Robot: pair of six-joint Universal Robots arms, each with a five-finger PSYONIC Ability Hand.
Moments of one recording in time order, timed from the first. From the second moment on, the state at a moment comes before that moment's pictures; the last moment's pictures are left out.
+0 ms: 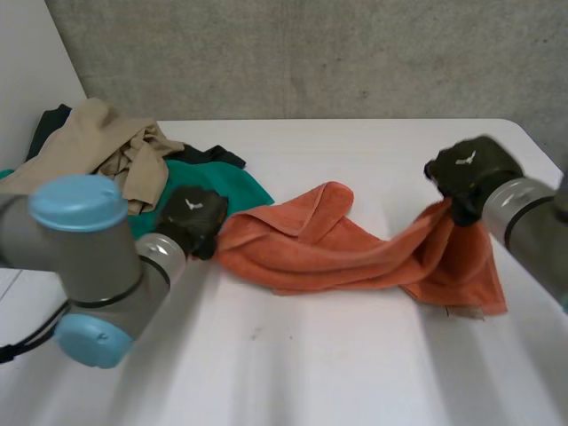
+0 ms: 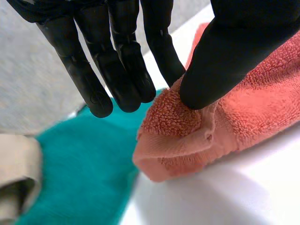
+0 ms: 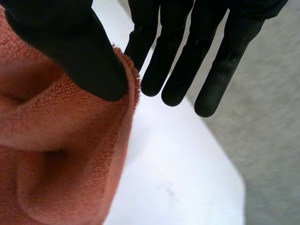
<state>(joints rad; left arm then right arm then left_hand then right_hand) 4.24 -2.09 -1.53 3.36 -1.53 3.50 1.91 -1.28 1.40 0.19 1.55 2.50 1.15 1.19 1.19 1.20 0.98 1.13 1.18 1.19 1.20 0.99</state>
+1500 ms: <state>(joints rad) 4.28 -1.85 -1.70 3.72 -1.53 3.51 1.59 -1.12 1.41 0.27 1.33 2.70 1.15 1.20 1.19 1.20 0.98 0.41 0.41 0.41 0.39 0.22</state>
